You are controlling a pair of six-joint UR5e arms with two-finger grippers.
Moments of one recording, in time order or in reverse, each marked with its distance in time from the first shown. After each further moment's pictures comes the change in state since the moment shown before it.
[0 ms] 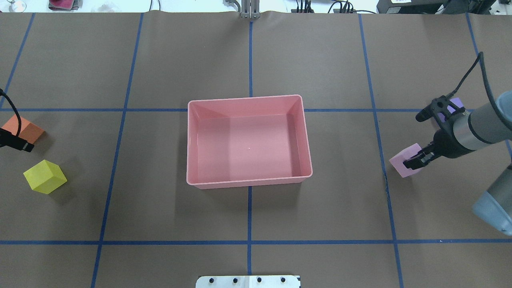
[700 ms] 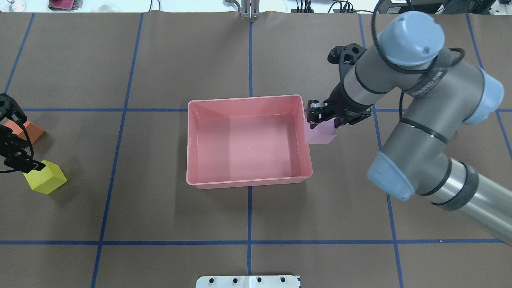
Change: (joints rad) left arm 0.085 0.017 0.005 -0.059 0.018 0.290; right arm -0.127 0.557 -0.012 -0.449 -0.082 0.677
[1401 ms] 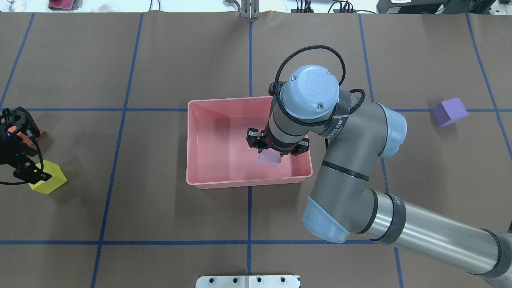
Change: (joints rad) left arm 0.074 0.008 -0.001 -0.002 0.047 0.024; right arm -0.182 0.137 -0.107 -0.008 -0.165 0.227
